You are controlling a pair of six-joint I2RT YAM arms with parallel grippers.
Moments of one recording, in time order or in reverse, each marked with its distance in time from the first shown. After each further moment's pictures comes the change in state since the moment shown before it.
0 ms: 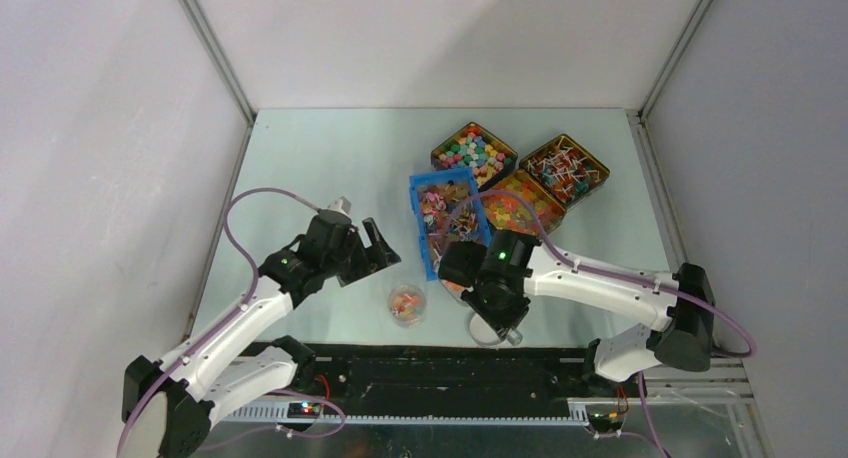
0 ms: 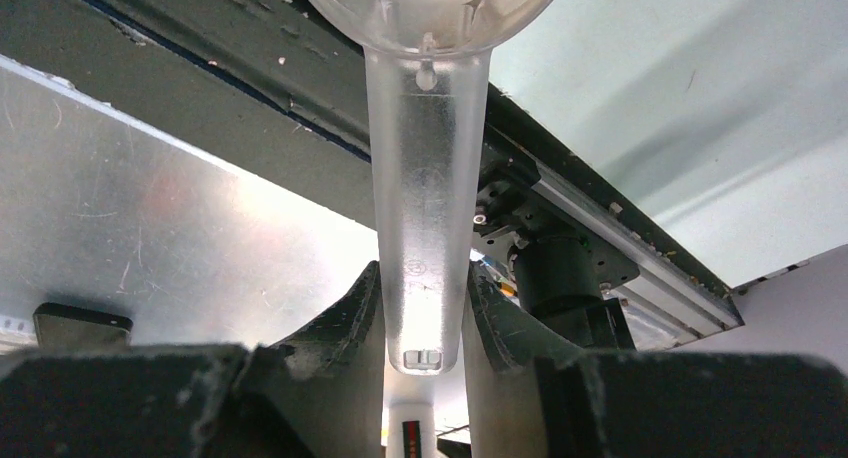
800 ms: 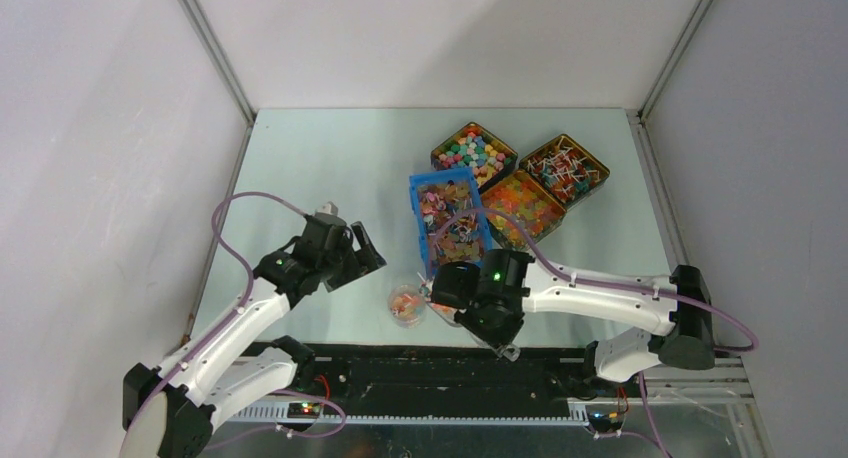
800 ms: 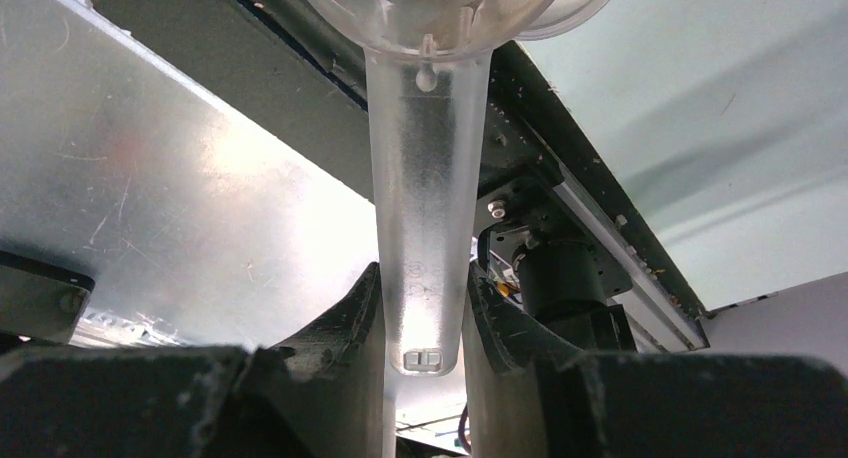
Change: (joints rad) left arm 0.040 -0.022 0.000 -0.114 -0.103 0.005; right arm 0.133 0.000 0.000 0.008 -0.024 -0.026
